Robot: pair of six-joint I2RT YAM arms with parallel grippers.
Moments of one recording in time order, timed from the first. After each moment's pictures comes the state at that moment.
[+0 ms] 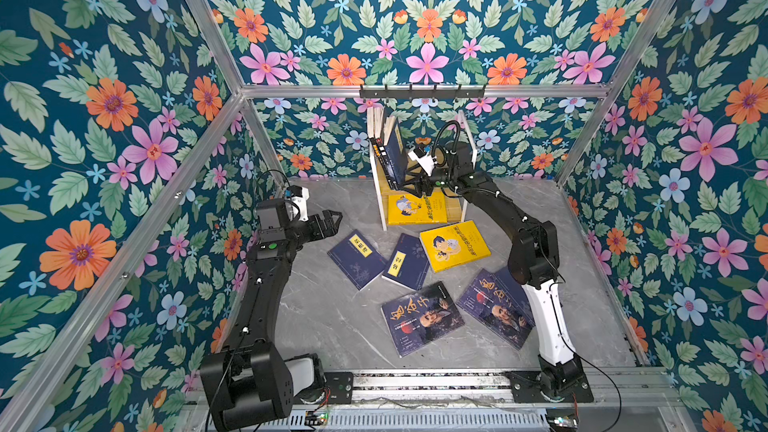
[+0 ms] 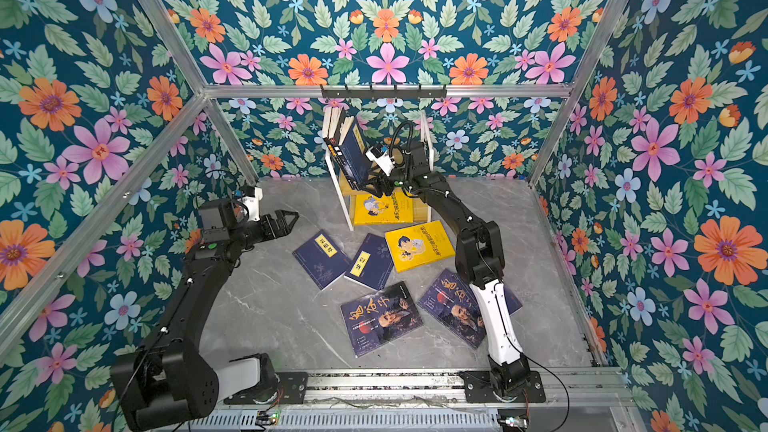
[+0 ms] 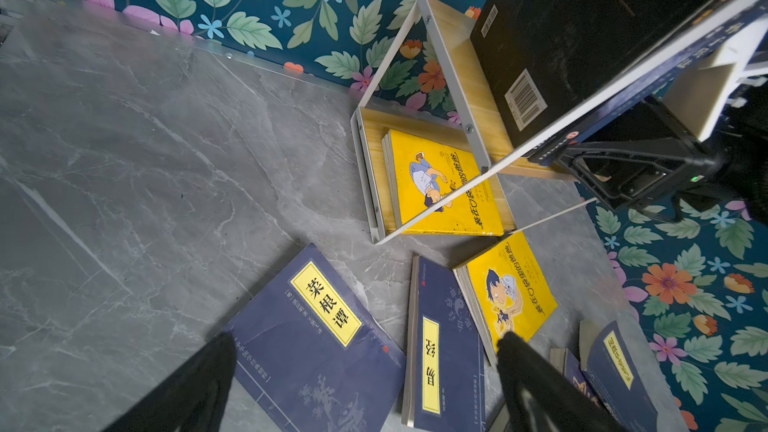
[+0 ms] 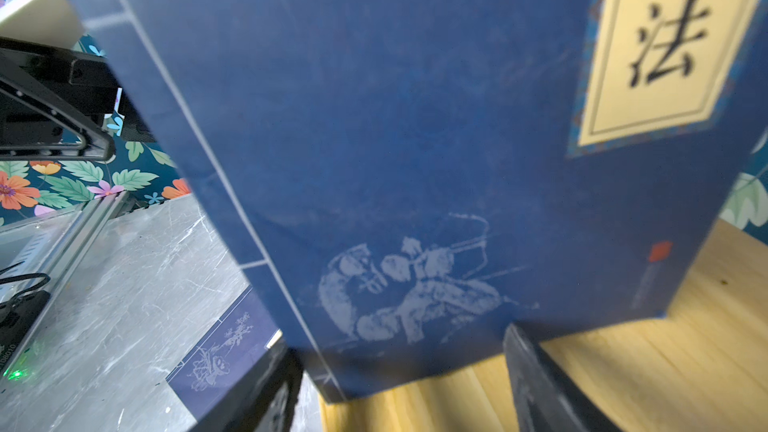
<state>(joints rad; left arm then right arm) 0.13 1.22 0.98 -0.32 0.55 -0.22 0.41 2.36 2.23 -0.27 -0.83 -0.21</state>
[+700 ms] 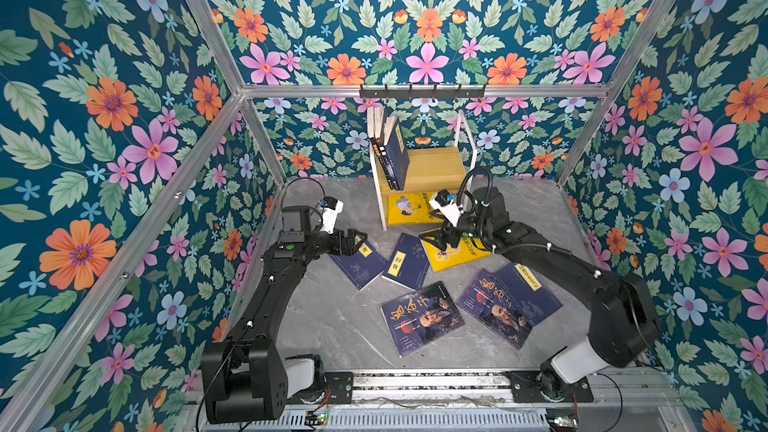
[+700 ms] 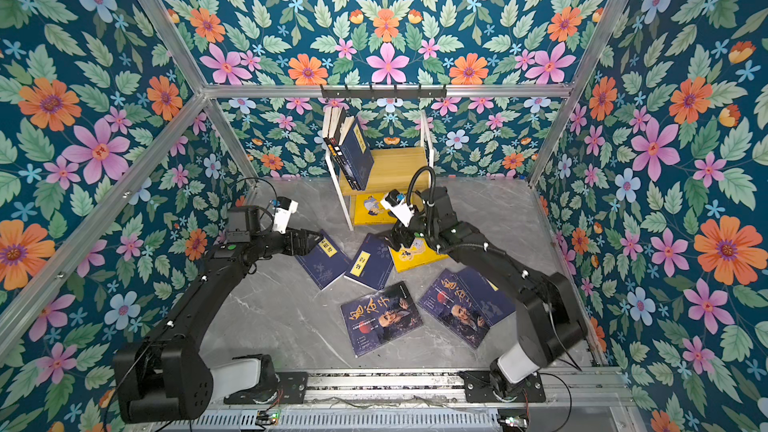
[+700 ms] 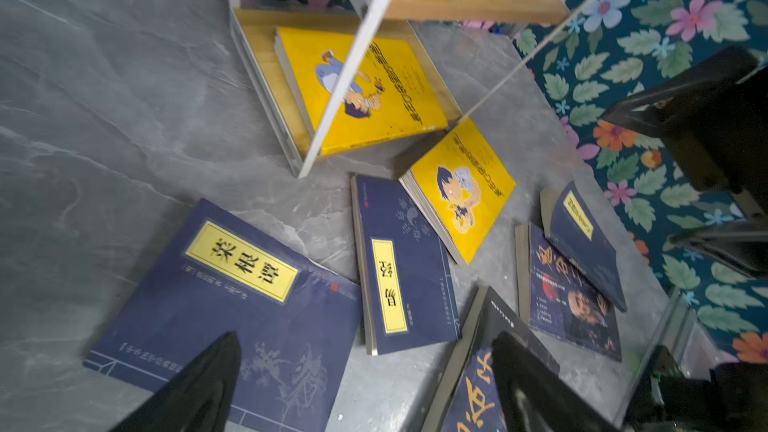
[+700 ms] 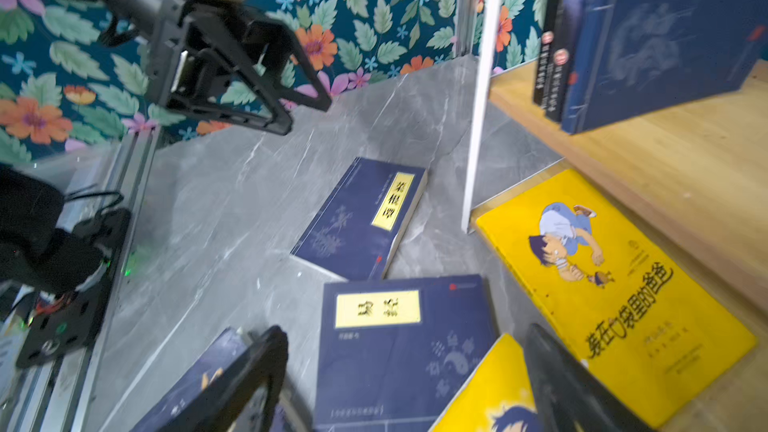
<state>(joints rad) -0.05 1.24 0.92 -0.43 0.67 0.01 0.55 1.47 1.08 -0.05 -0.57 -0.28</state>
